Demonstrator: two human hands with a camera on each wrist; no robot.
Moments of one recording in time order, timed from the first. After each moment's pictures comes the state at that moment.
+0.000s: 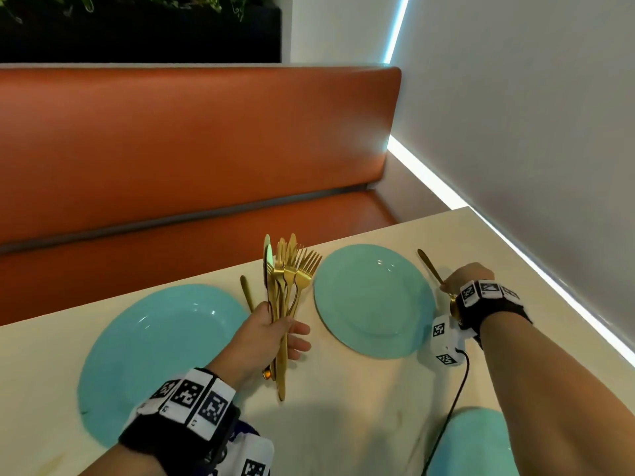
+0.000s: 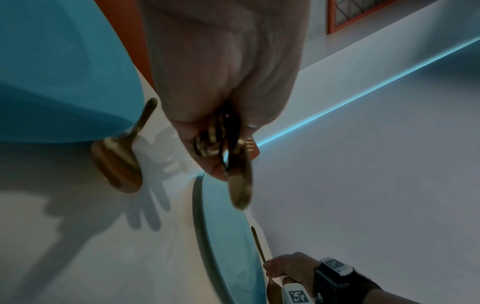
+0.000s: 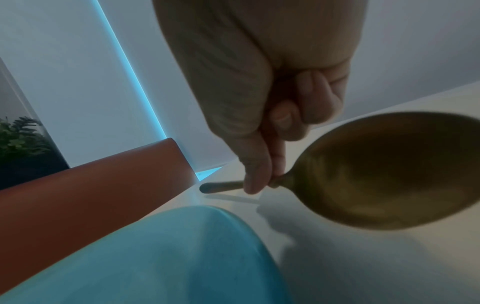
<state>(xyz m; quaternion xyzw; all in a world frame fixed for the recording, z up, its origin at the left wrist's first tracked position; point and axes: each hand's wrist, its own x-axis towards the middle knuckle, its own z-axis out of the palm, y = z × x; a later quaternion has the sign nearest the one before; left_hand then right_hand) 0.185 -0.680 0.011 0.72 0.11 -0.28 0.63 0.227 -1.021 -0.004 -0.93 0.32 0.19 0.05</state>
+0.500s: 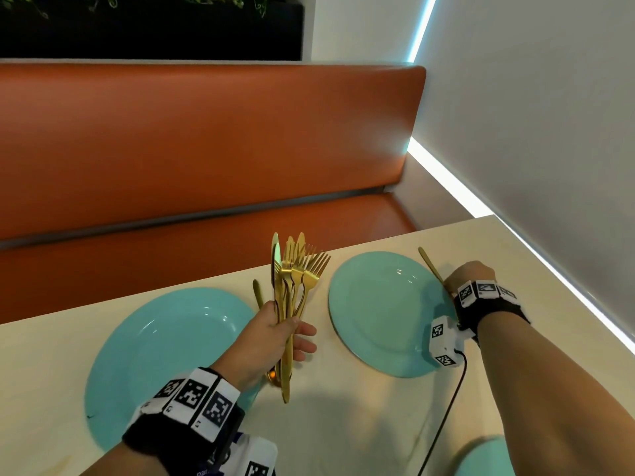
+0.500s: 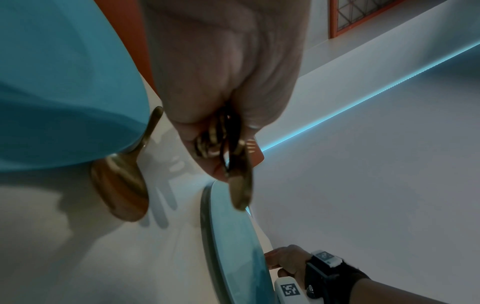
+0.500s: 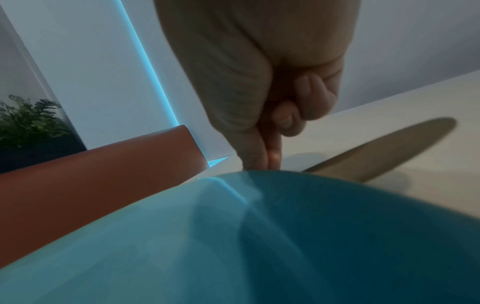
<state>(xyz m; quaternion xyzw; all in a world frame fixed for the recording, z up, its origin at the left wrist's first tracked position) 0.201 -0.674 0.006 0.71 0.13 -0.28 0.63 0.261 -0.997 -0.007 -0.95 0.19 0.22 -0.13</state>
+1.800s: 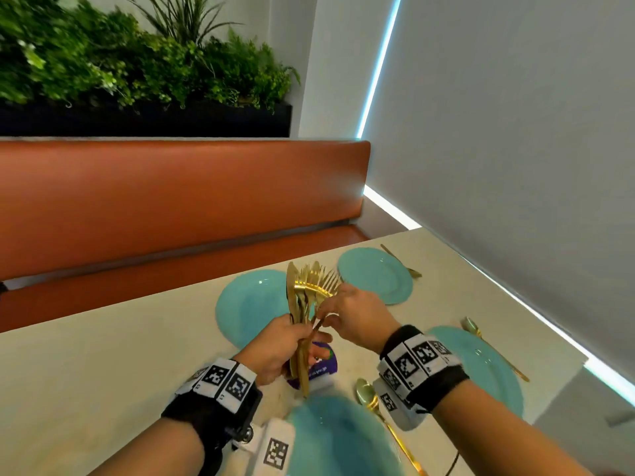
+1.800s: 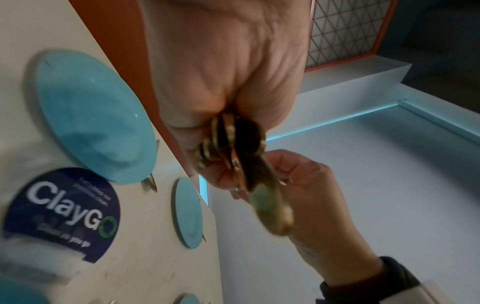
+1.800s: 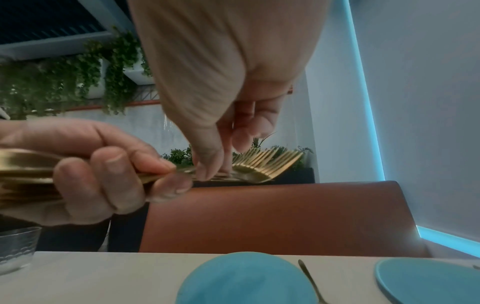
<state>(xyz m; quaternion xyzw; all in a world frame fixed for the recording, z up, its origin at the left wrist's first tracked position) 0.009 -0.518 0.113 0.63 0.01 -0.35 0.70 0.002 -0.671 0.141 -0.99 -0.14 0.02 0.04</state>
